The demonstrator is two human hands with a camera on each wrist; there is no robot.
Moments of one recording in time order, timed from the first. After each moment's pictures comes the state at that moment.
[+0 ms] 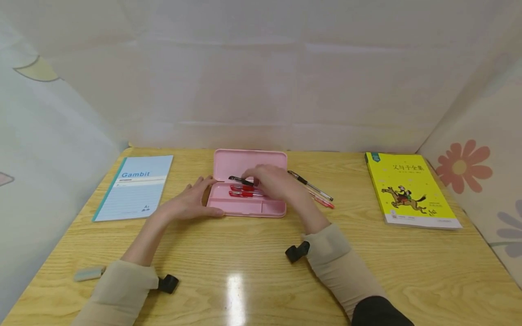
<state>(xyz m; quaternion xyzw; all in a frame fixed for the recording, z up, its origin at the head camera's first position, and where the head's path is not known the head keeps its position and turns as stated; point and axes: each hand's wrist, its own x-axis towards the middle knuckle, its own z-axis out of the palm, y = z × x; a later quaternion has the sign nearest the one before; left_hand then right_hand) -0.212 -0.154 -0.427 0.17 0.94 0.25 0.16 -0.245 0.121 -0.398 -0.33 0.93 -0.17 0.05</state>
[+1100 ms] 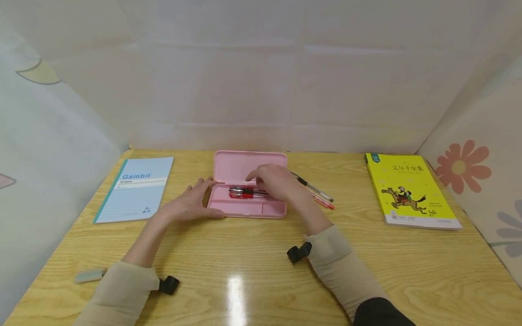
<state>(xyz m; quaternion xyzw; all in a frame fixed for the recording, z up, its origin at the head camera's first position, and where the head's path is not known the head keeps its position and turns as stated) -0.212 -0.154 -0.426 0.17 0.94 0.25 0.16 -0.245 0.126 -0.396 -0.32 0.93 -0.18 0.03</state>
